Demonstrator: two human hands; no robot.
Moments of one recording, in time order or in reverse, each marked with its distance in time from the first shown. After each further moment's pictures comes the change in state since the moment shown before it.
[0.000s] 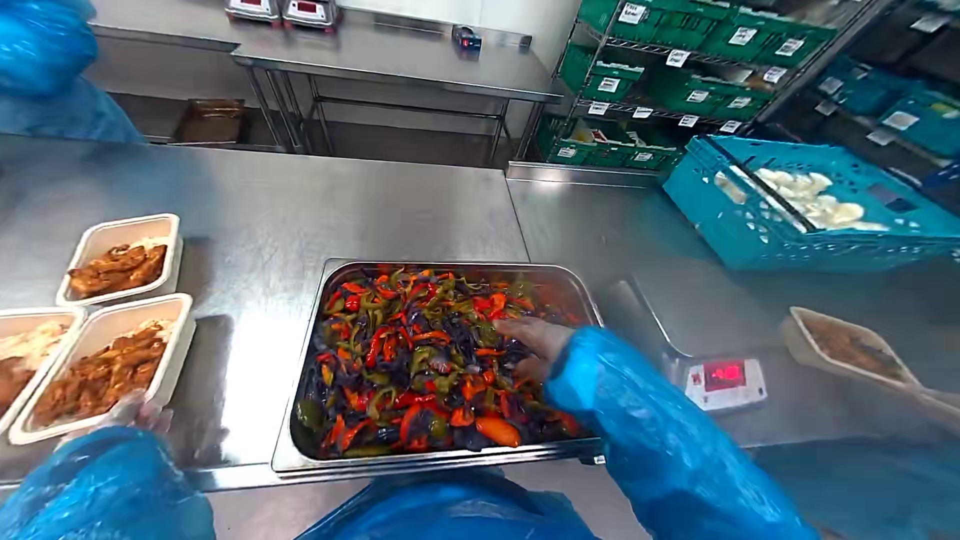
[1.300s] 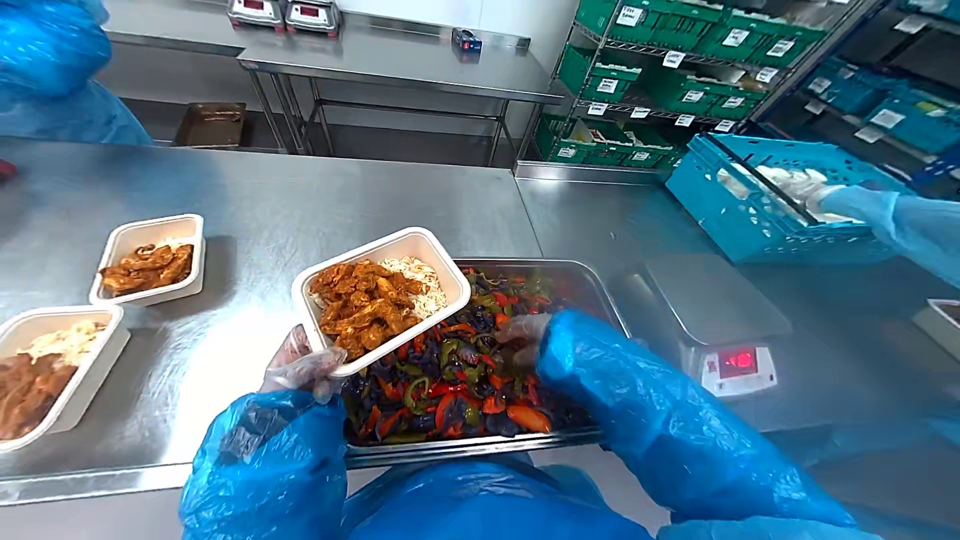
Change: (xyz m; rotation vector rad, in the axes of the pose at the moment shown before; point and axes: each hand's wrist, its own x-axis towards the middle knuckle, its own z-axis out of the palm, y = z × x) left_hand -0.134 0.068 0.075 -0.515 -1.237 0.062; right_hand 0.041 -0.018 0.028 0.166 -0.147 0.088
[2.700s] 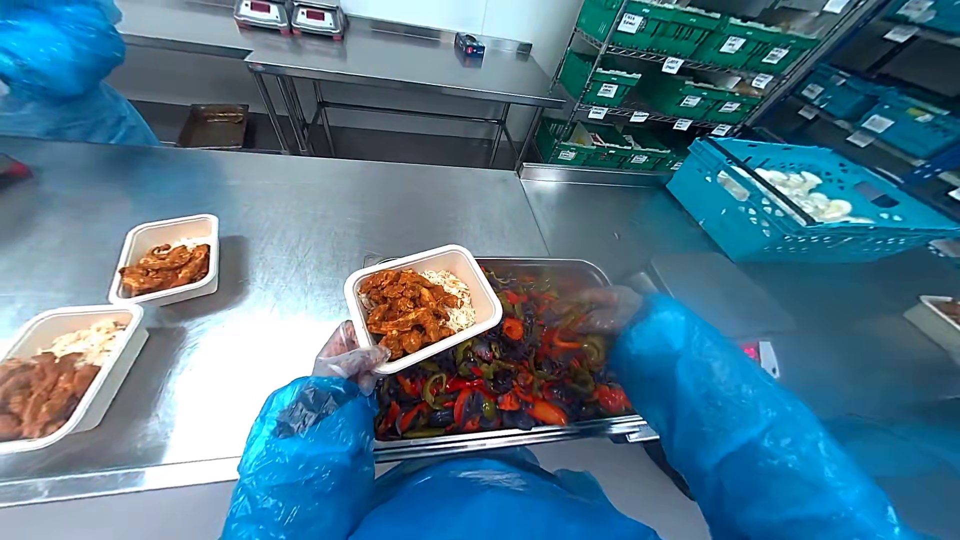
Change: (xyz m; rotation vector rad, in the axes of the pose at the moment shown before) left_hand 0.003 -0.015 0.012 -0.054 0.144 -0.082; right_hand -0.066 0.009 -0.038 0.682 0.400 -0.166
